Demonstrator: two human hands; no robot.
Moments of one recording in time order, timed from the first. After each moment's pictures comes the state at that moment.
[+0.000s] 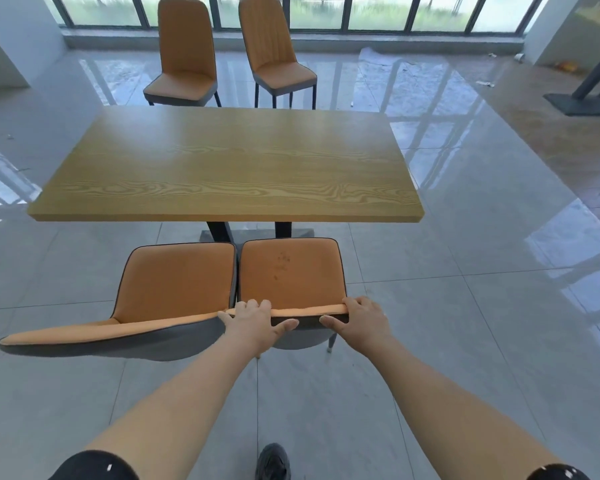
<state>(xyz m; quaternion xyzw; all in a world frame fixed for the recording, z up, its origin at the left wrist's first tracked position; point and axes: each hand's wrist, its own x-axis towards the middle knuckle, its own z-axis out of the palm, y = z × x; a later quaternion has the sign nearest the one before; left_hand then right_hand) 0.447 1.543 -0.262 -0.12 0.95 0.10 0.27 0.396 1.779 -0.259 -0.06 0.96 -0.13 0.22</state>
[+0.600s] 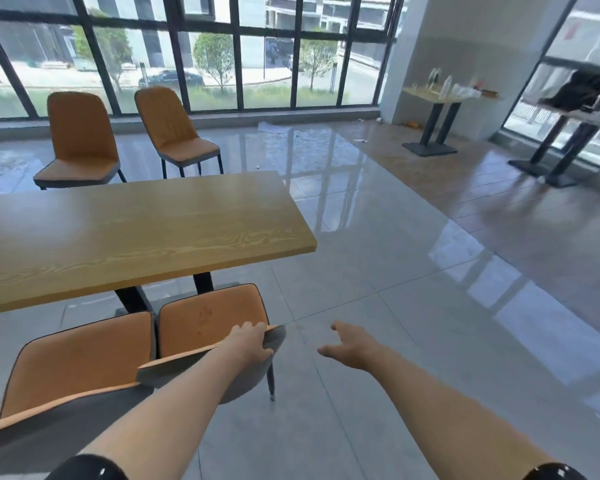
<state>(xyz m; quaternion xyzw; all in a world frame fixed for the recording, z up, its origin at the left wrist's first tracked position) 0.433 1.674 -0.183 0.08 0.95 0.11 0.27 0.454 1.920 -0.171 0.03 0.95 -0.20 0.25</state>
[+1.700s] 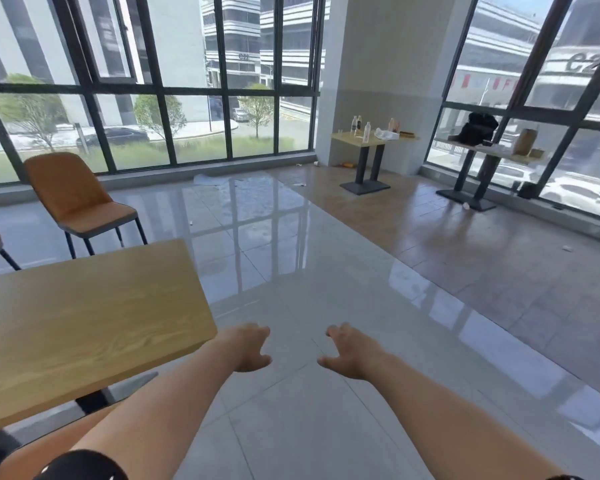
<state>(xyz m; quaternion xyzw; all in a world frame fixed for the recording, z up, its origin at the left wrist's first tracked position) 0.219 1.972 -0.117 0.27 0.94 -0.05 0.20 0.304 2.212 -0.110 0.03 0.98 -0.10 0.17</state>
